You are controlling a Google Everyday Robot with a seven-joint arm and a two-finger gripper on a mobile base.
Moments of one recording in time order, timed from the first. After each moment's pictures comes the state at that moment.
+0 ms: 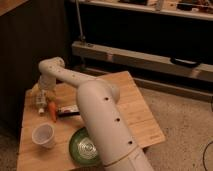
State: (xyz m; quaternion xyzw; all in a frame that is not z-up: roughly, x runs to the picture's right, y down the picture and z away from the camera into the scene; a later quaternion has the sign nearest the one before) arm -0.398 0.024 0.917 0.00 -0.38 -0.71 0.59
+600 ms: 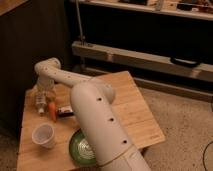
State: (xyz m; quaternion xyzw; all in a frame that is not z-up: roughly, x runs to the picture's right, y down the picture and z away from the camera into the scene) arm -0.401 0.027 0.921 -0.01 -0.37 -0.72 0.59
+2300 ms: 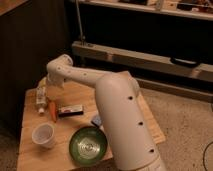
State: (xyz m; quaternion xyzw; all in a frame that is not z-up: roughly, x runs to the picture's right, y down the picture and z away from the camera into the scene) arm -0.333 -0.028 0.896 0.04 -0.31 -0.66 0.68
